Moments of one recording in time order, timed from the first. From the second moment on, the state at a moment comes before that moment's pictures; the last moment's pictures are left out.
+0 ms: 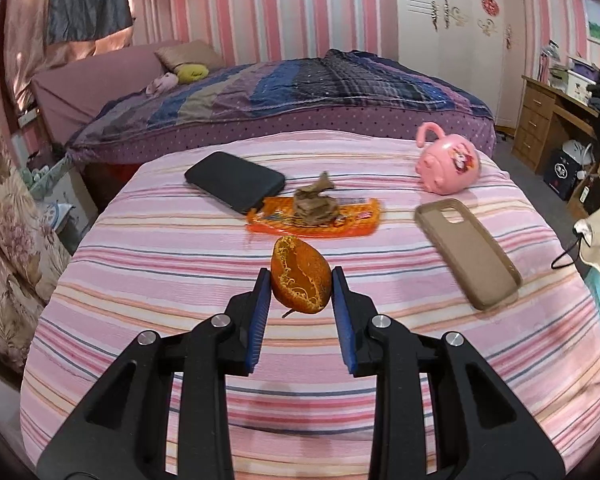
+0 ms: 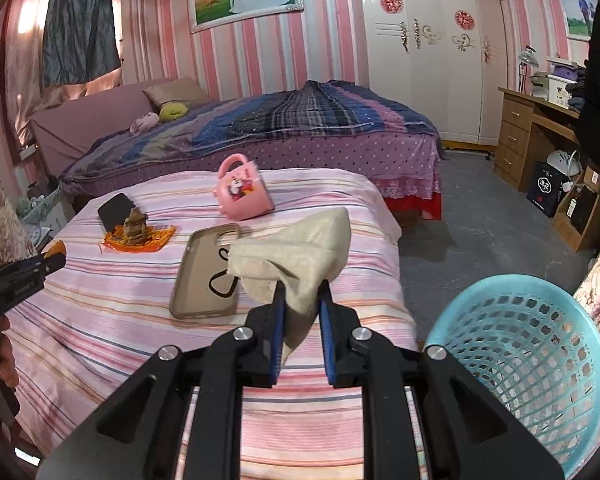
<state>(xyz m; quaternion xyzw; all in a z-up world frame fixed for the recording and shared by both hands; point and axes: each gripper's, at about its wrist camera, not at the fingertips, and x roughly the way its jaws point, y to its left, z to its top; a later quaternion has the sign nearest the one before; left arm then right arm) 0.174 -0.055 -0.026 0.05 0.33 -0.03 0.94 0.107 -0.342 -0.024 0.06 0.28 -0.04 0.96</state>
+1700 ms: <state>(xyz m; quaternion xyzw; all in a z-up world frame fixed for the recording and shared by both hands) 0.109 -0.375 -0.033 0.08 0.30 -0.24 0.92 0.018 -0.550 -0.050 0.09 0.30 -0.21 0.93</state>
